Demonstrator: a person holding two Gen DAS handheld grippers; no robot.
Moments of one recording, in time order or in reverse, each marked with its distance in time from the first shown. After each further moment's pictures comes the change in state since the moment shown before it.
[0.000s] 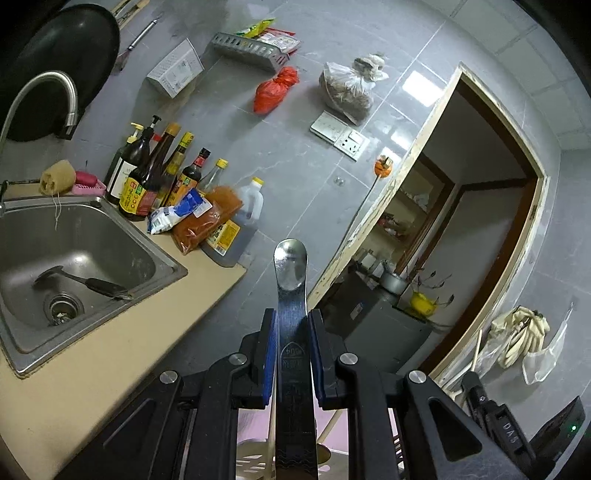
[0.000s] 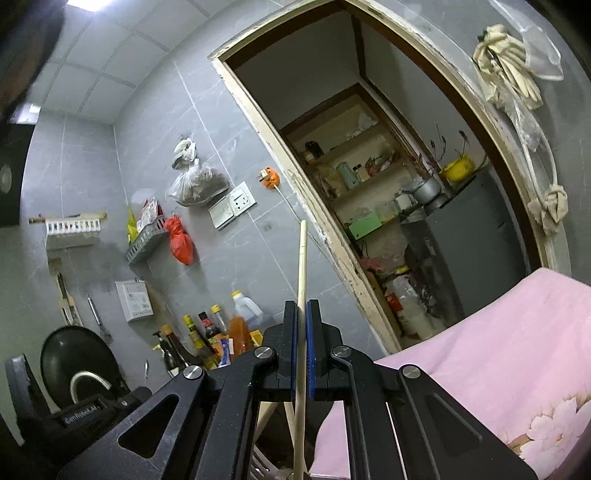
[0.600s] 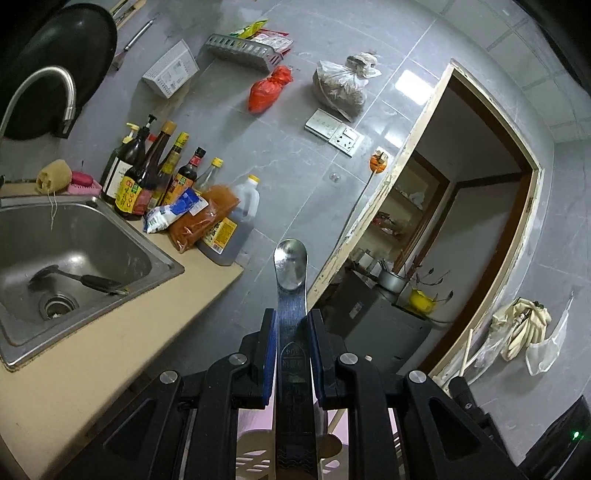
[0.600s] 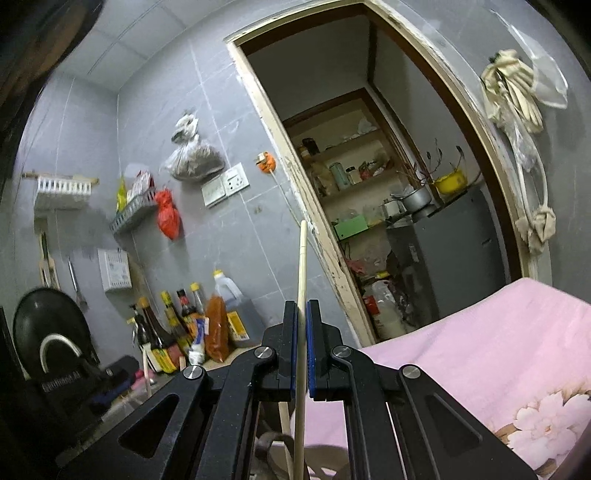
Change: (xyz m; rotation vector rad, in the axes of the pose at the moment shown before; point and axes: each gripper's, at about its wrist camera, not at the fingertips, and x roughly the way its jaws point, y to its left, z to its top) left arm 0.004 0.003 -0.019 0.018 -0.010 -0.014; right arm -0.006 0.005 -0.024 -0.123 0.016 -0.074
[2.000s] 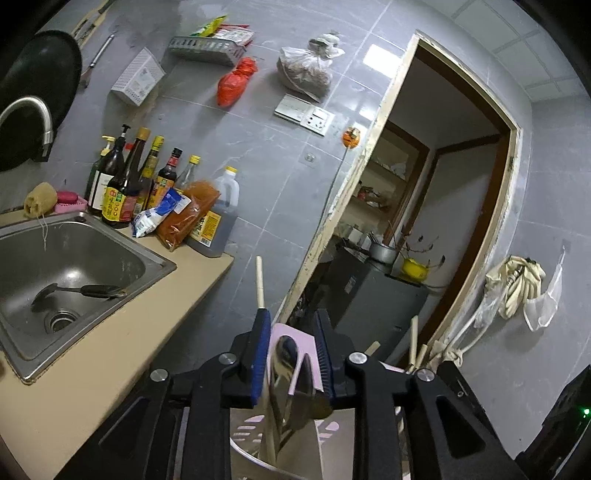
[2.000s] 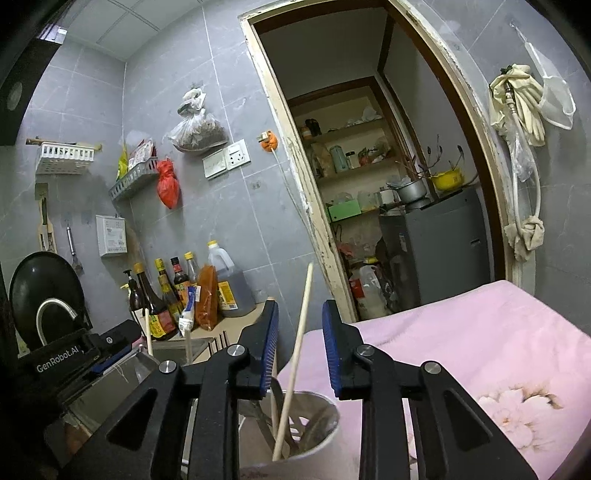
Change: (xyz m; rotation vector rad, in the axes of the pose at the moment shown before) left arm -0.018 -0.020 -0.008 0.154 0.071 -0.025; right arm -0.038 -0.003 0.008 -0.083 0.097 -0.039
